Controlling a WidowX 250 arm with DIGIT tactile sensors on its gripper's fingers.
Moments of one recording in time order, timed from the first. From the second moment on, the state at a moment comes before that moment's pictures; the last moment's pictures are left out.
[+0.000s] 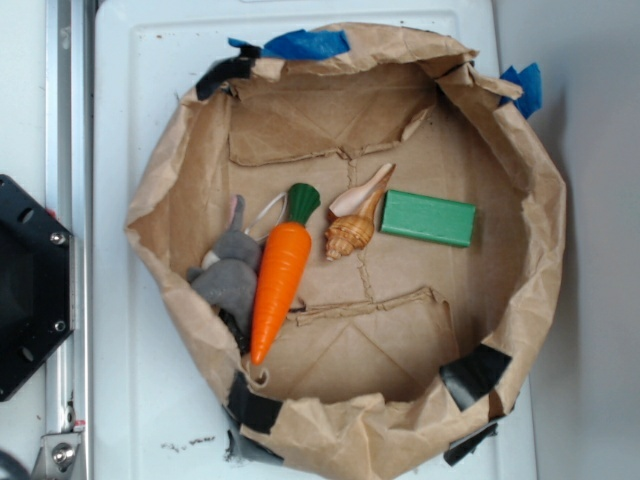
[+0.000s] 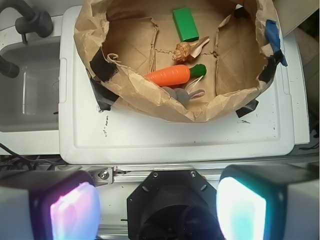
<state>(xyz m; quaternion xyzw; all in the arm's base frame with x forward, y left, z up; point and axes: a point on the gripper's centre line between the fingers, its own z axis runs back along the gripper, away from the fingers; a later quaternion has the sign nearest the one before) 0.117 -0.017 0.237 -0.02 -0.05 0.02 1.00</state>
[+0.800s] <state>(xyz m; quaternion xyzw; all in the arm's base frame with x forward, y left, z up) 0.189 -0.002 0.211 0.00 -0.08 0.00 1.00</state>
